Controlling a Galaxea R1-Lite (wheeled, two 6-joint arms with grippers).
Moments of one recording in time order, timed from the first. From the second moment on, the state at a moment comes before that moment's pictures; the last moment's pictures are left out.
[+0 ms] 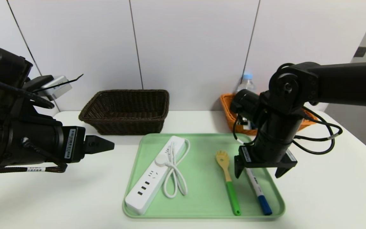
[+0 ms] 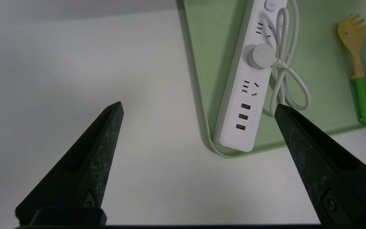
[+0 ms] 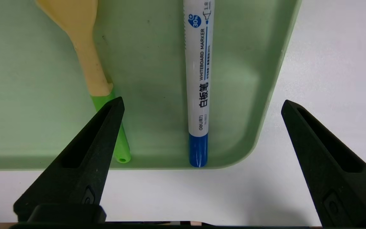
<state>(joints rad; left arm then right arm) -0.47 1.32 -1.13 0.49 0.10 -0.32 0.53 2.06 -1.74 1.17 -0.06 0.50</state>
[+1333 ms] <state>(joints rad) -0.47 1.35 -1.14 0.49 0.10 -0.32 0.53 2.11 -1.81 1.17 -0.06 0.54</state>
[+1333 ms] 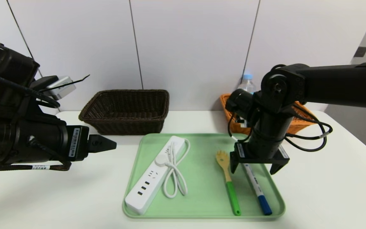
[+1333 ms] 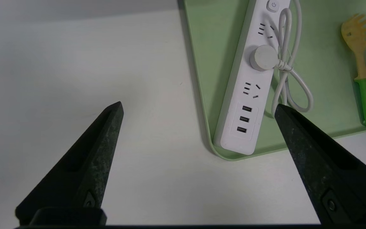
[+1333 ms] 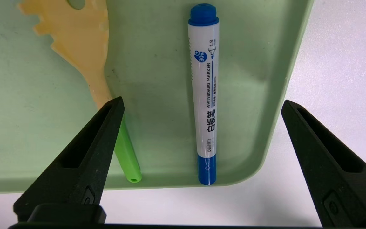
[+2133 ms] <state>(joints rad) -0.47 1.35 -1.14 0.49 0.10 -0.32 0.54 2.13 -1.82 1.17 -0.08 0.56</state>
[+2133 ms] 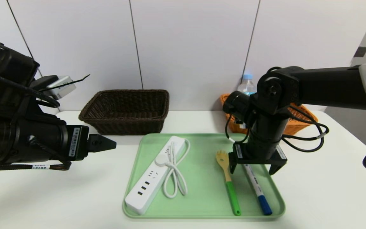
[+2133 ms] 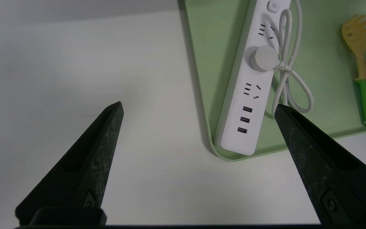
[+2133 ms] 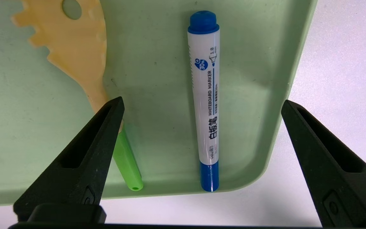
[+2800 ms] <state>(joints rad) -0.47 1.34 -1.14 0.49 0.10 -0.32 0.54 2.14 -1.82 1.17 -0.08 0.56</state>
